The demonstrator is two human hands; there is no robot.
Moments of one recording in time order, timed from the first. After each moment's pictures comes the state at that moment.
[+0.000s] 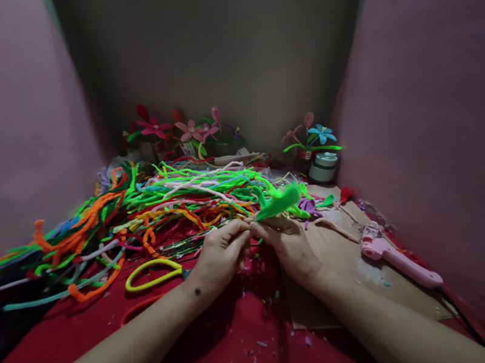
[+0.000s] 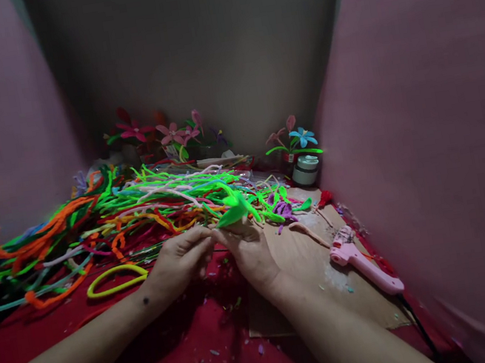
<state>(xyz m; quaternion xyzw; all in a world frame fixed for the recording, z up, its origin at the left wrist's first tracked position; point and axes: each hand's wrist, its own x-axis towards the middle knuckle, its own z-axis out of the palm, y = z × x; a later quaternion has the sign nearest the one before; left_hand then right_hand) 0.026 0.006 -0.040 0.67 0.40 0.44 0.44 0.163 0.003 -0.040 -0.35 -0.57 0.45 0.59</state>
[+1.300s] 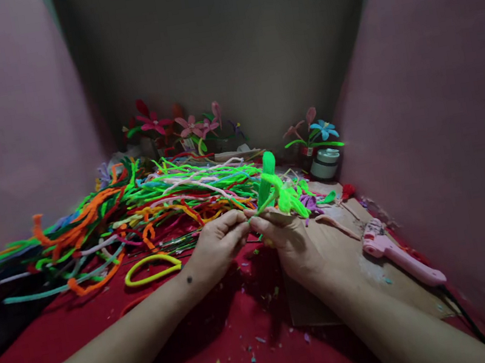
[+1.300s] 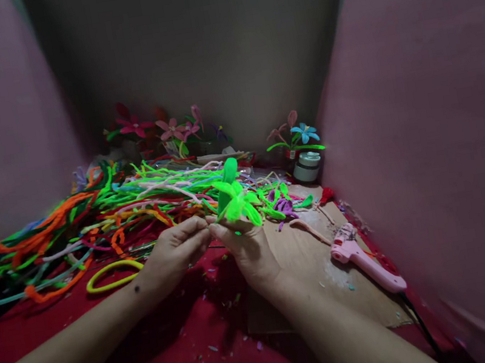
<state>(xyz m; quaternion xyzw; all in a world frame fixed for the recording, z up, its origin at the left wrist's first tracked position) 0.025 0.010 -0.033 0.67 0.38 0.45 0.46 0.162 -0.002 -0.038 -0.37 -0.57 0.45 0.57</state>
